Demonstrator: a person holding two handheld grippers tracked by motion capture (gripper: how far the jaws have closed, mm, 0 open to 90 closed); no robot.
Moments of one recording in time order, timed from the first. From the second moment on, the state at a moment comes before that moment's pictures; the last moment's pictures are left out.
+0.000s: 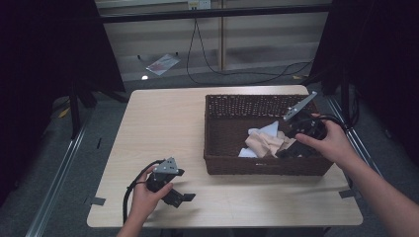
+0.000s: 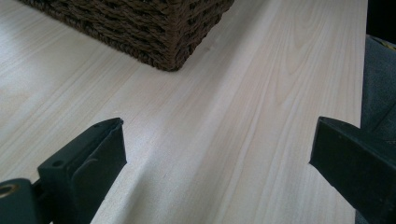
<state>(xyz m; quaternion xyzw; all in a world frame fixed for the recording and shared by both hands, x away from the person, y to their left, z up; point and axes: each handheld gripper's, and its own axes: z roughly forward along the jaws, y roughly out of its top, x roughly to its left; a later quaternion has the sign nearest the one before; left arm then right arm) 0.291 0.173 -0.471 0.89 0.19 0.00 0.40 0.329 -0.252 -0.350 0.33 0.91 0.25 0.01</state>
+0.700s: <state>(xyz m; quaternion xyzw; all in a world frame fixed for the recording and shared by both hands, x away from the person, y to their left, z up) 0.291 0.174 -0.471 0.89 0.20 -0.01 0.41 0.367 -0.238 -0.379 0.36 0.90 0.24 0.00</state>
